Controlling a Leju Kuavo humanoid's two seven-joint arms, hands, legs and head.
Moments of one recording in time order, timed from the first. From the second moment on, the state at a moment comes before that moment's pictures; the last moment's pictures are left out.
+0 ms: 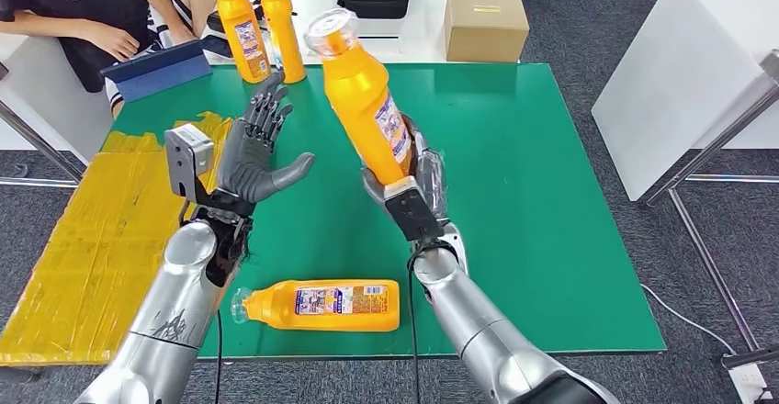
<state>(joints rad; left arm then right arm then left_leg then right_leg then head) -0.54 -0.15 -0.28 -1.24 0.04 -0.19 -0.22 -0.62 0.30 0.37 -0.75 0.17 -0.54 -0.69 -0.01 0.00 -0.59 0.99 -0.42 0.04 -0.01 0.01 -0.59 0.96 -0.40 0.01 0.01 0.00</state>
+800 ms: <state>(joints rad) -0.58 -0.15 -0.37 -1.21 0.10 -0.21 -0.18 -0.71 0.35 0.60 -0.59 0.28 -0.64 -0.63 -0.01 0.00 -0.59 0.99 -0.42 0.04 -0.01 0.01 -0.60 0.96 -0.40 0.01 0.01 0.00</state>
